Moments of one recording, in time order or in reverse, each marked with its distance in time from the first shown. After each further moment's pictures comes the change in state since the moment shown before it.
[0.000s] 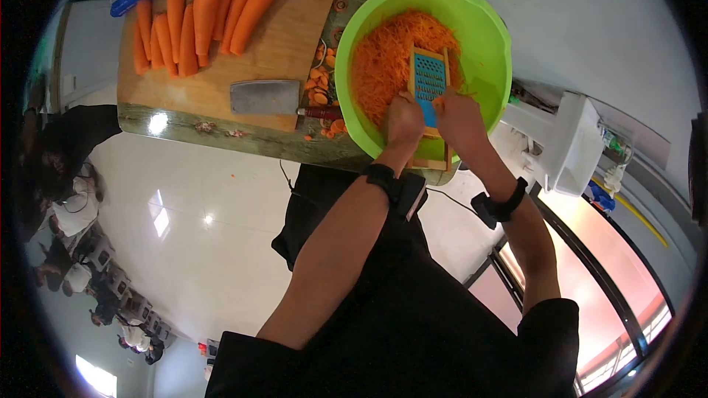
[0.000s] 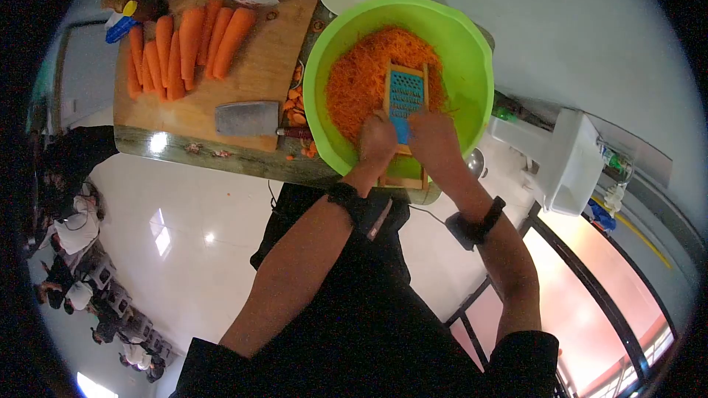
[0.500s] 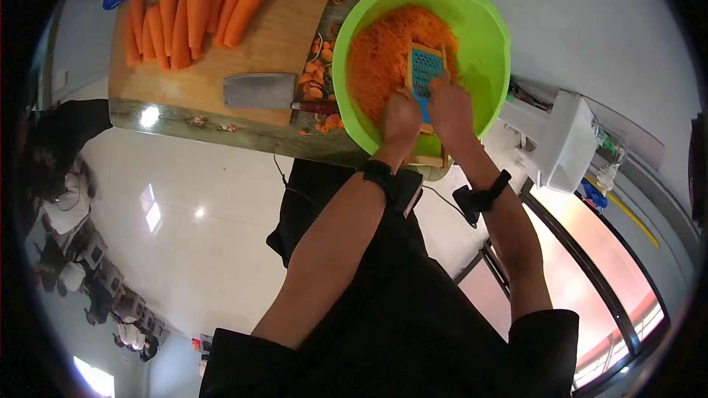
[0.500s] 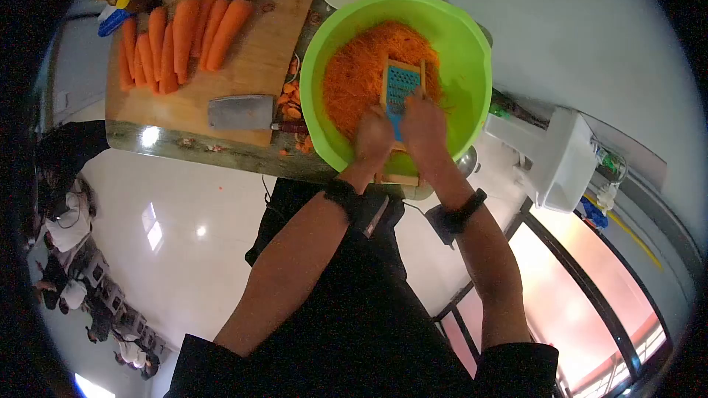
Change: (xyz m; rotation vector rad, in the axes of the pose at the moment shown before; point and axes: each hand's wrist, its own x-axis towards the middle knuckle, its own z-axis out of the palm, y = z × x) left_hand 0.004 0.022 -0.013 -0.063 -0.109 -0.283; right_hand 0.021 0.011 0.042 -0.090 0.165 0.101
